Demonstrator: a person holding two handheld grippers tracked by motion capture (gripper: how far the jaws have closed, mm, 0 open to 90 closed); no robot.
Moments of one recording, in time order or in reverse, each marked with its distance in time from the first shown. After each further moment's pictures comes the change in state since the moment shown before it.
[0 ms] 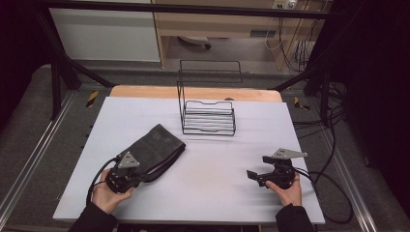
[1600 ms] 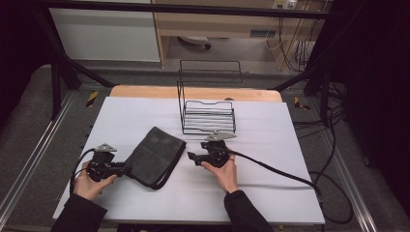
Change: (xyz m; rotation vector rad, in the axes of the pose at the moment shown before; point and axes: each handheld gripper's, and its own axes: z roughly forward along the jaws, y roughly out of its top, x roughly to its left) left arm 0.076 -0.022 -0.004 0.026 -0.005 -0.257; right arm 0.104 0.081 0.152 -0.015 0.033 -0.037
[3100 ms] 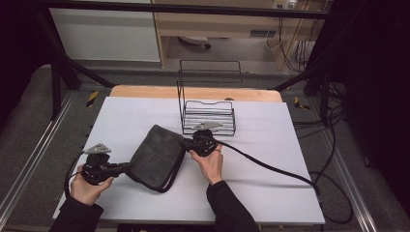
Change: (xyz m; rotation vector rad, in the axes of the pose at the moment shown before) left arm -0.026 0.003 -0.035 -0.129 -0.102 0.005; right arm 0.015 0.035 0.017 0.014 0.039 0.041
